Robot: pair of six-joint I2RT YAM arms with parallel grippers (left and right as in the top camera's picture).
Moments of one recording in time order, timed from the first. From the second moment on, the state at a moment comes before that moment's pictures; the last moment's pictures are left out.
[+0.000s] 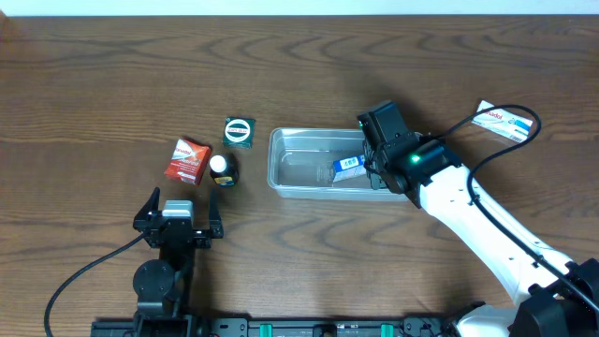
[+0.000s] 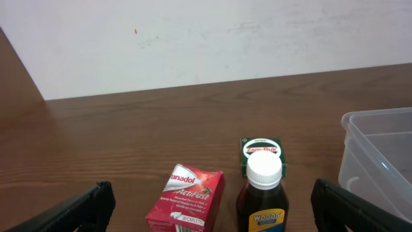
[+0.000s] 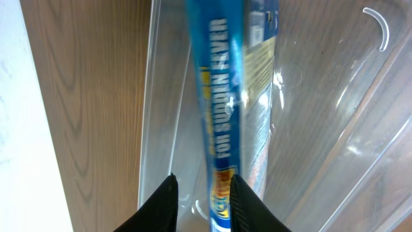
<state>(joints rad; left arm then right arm) -0.03 0.01 0.02 -0.12 -0.03 0.09 0.52 1.52 1.10 -0.66 0.20 1.91</state>
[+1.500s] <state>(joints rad) -0.03 0.01 0.02 -0.12 -0.03 0.09 0.52 1.52 1.10 -0.56 0.12 0.22</state>
